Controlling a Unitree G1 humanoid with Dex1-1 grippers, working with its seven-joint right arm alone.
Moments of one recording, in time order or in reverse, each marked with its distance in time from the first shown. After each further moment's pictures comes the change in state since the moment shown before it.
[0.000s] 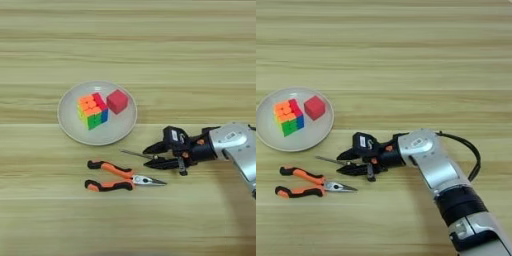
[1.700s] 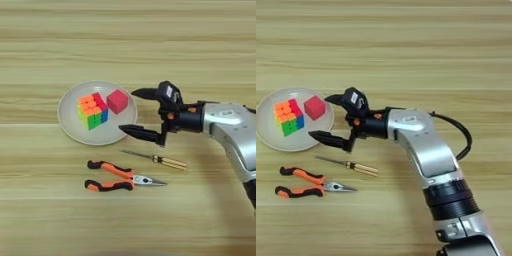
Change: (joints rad) arm -0.018 0.122 -0.127 -0.392 0.174 0.440 -0.305
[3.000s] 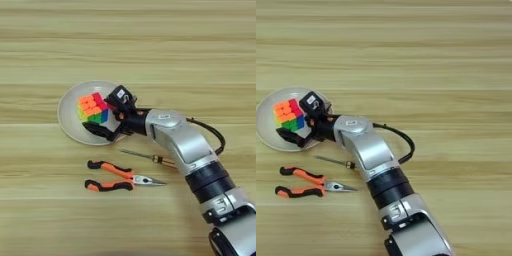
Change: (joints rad) arm -0.120 0.299 0.129 0.297 -0.112 0.058 -0.332
